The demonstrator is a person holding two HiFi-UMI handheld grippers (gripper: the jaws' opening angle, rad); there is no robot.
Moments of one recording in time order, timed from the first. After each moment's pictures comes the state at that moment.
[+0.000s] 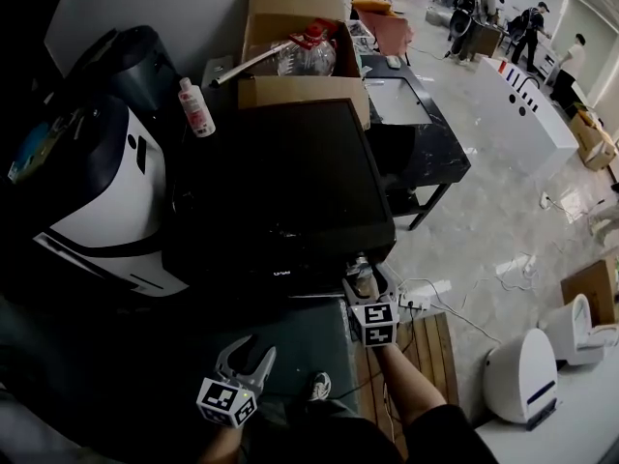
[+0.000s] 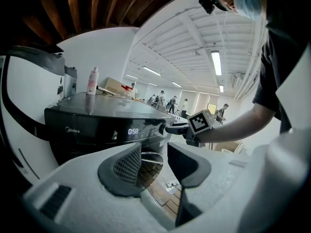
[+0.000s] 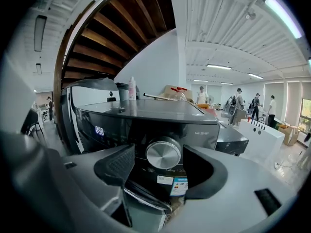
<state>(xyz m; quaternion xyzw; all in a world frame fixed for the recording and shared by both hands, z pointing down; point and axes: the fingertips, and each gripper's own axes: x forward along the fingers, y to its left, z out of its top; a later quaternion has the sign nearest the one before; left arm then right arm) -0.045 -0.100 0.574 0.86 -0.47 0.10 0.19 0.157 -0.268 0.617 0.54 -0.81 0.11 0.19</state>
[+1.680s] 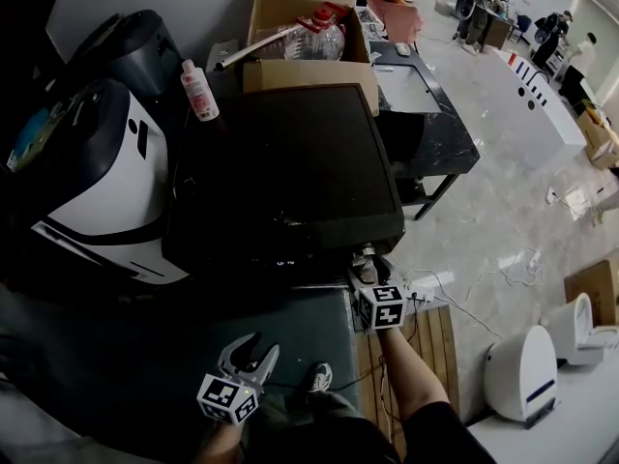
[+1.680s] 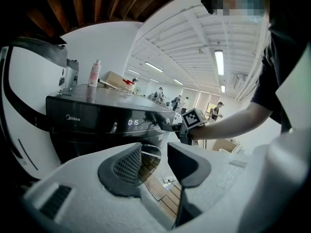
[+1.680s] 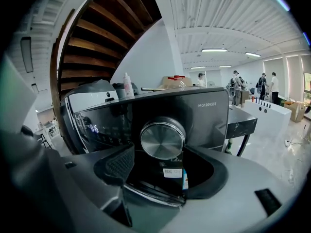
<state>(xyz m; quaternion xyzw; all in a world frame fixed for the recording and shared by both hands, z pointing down) -0.047 -0.090 0.595 0.85 -0.46 0.11 0.22 0.153 -0.284 0.660 0.52 -0.81 0.20 0.17</state>
